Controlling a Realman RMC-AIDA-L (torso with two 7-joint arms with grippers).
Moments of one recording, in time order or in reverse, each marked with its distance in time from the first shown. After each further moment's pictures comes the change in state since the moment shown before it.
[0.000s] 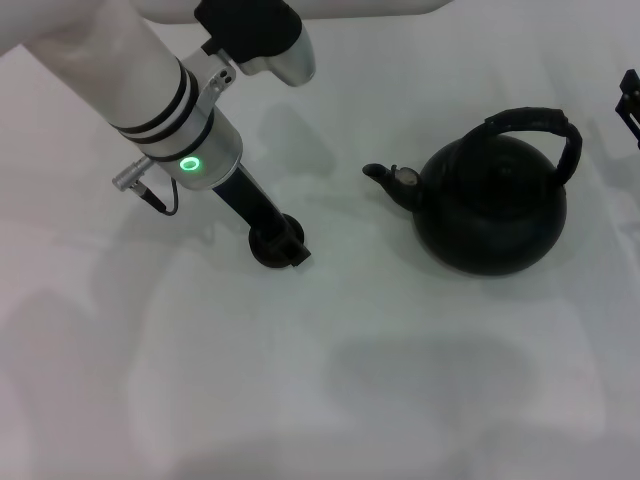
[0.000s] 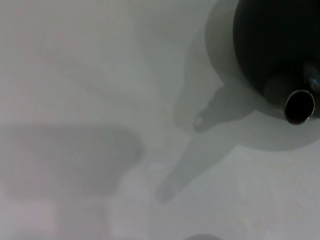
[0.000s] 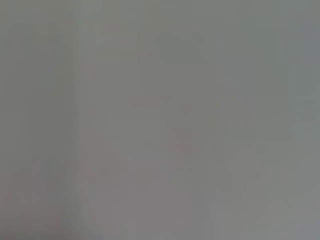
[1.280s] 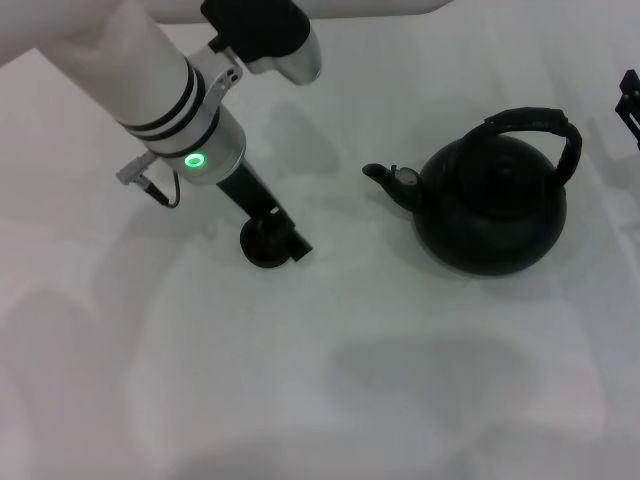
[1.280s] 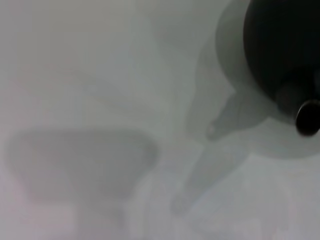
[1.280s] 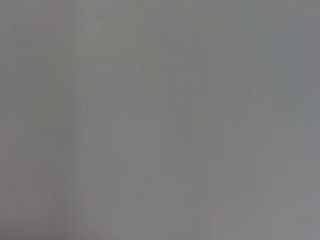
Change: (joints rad) left arm 0.006 0.003 0.043 0.046 0.026 -0.030 -0.034; right arm 0.000 0.002 0.000 0.000 0.002 0.000 0.001
